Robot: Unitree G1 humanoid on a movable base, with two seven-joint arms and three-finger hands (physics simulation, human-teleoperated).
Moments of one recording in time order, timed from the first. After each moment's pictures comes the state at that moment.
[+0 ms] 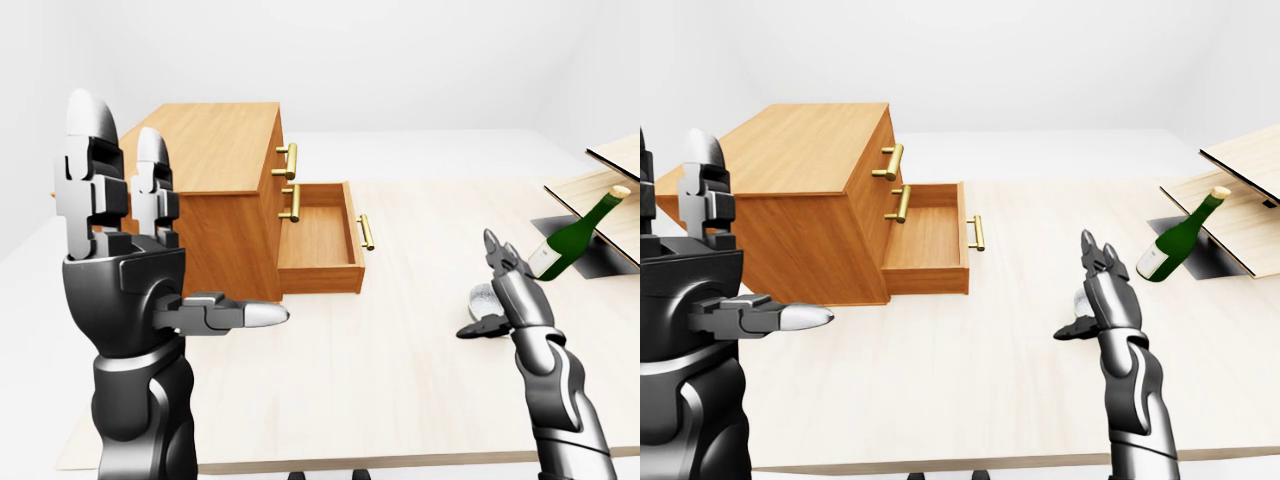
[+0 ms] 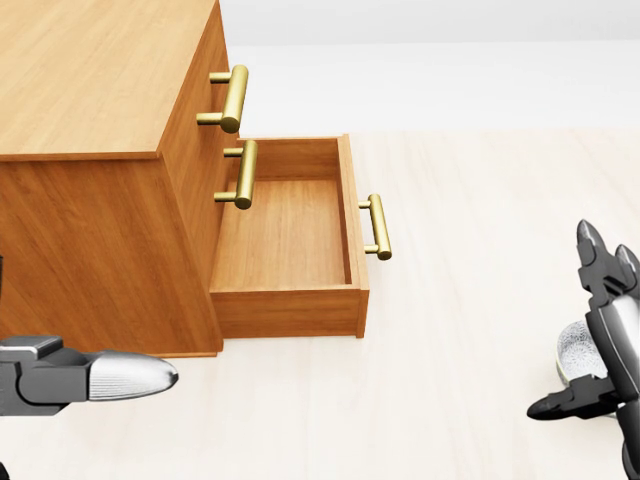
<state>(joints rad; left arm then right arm) -0.07 0.05 0.11 -0.84 -0.13 0.09 -0.04 -0.04 -0.30 -0.33 0.03 -0.74 -0.09 0.11</state>
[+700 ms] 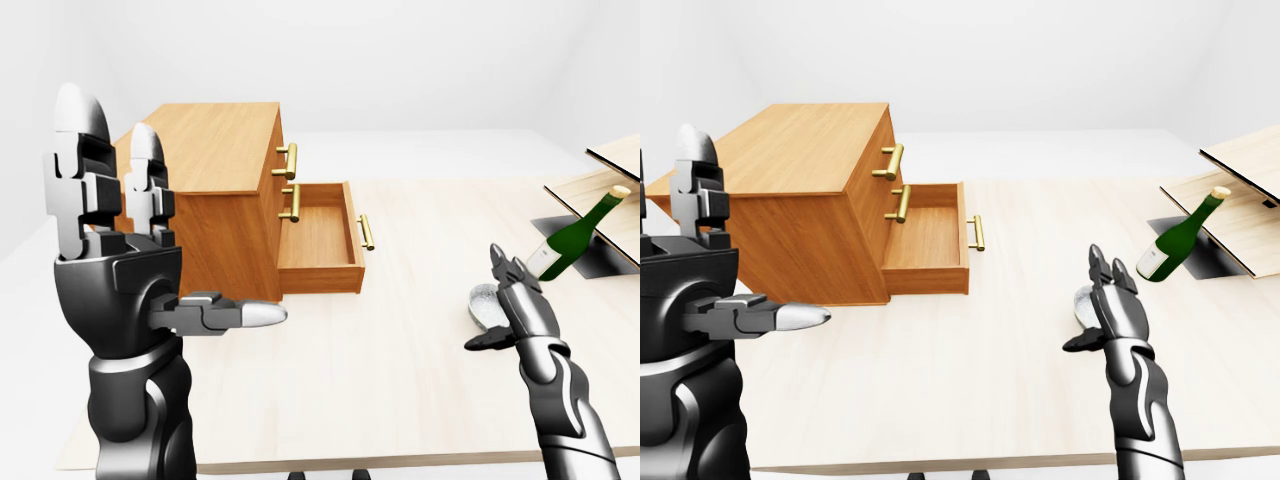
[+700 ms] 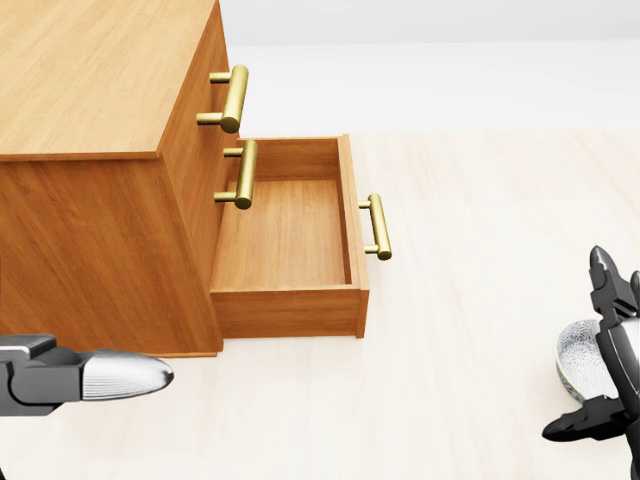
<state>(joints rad) -0.08 0.05 0.12 -0.84 -0.13 0.09 -0.04 -0.02 -0.32 -0.34 0.10 -0.78 -0.09 0.07</state>
